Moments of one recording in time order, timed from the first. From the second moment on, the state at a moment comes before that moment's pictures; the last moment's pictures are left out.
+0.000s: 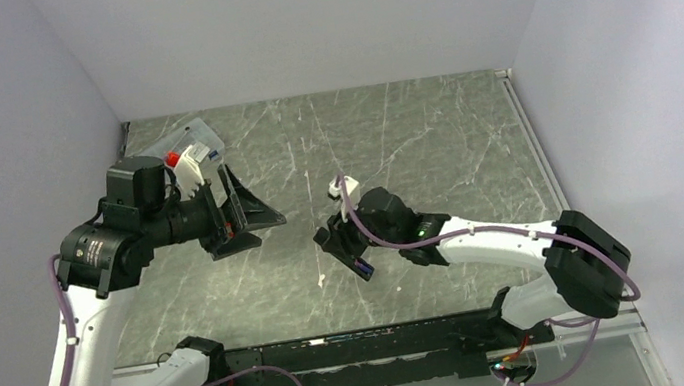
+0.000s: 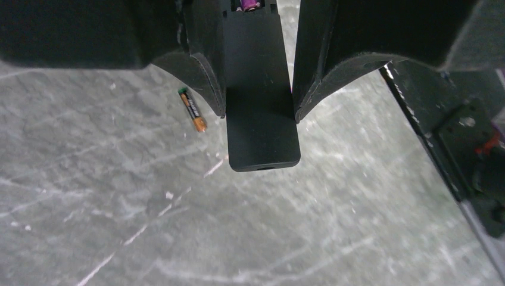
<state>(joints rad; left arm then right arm) -0.35 0.98 1.47 -1.17 0.64 -0.79 0.95 1.36 0.74 0.13 -0.09 0.25</state>
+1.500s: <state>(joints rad) -0.35 0.90 1.33 -1.07 0.63 -0.75 0.80 1.33 0.51 1.48 -0.37 0.58</state>
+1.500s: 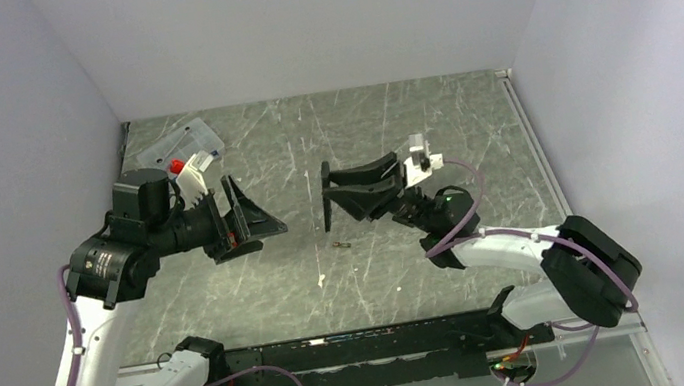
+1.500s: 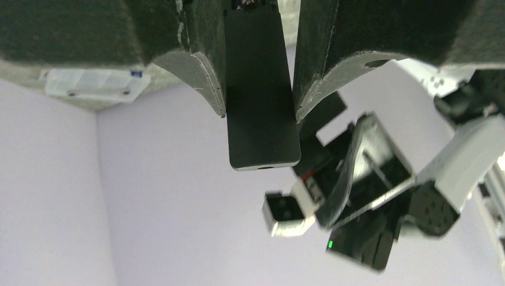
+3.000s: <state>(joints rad) -0.35 0.92 1.40 -1.10 0.57 -0.66 0.69 0.93 0.74 0.39 -0.55 0.33</state>
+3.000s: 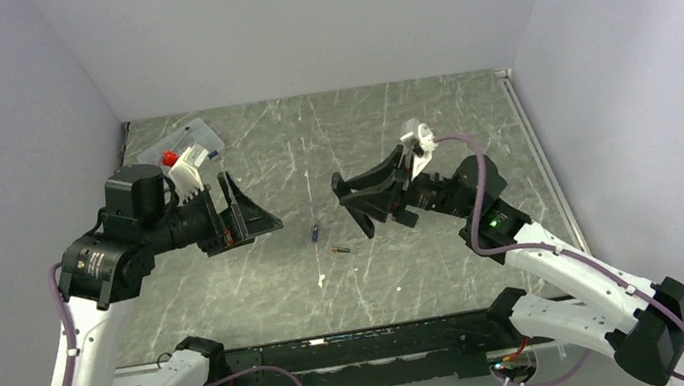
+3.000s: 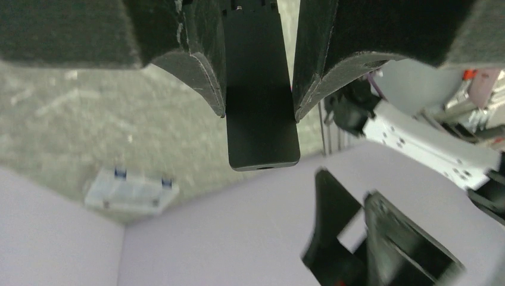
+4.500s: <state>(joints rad) -0.35 0.86 1.35 -1.30 0.17 -0.49 1.18 1.70 1.01 -0.23 -0.03 -0.06</state>
